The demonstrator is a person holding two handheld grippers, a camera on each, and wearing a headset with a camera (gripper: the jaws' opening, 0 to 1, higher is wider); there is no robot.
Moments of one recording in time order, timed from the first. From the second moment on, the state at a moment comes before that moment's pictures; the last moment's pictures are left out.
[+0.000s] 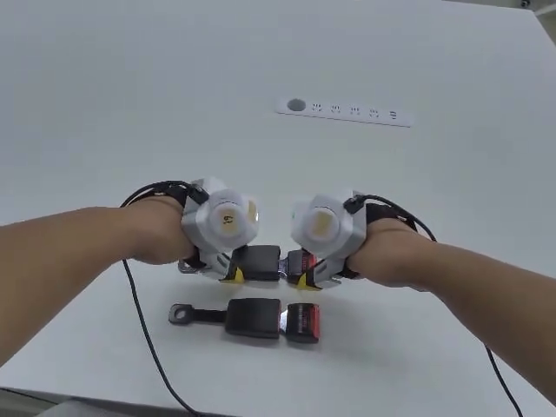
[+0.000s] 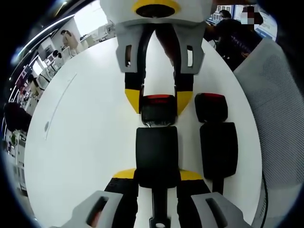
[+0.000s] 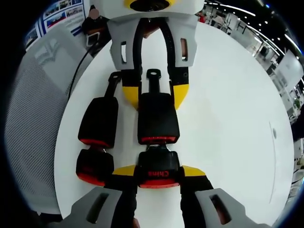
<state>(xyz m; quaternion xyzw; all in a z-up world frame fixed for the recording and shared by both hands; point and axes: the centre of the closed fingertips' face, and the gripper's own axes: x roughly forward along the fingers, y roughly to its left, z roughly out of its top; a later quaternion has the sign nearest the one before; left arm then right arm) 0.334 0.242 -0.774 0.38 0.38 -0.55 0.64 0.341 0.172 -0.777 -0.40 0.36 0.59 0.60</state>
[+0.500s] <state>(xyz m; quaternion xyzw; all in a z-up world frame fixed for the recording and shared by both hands) 0.336 0.245 -0.777 0.38 0.38 -0.55 0.63 0.338 0.165 -0.777 -0.41 0.36 0.59 0.60</state>
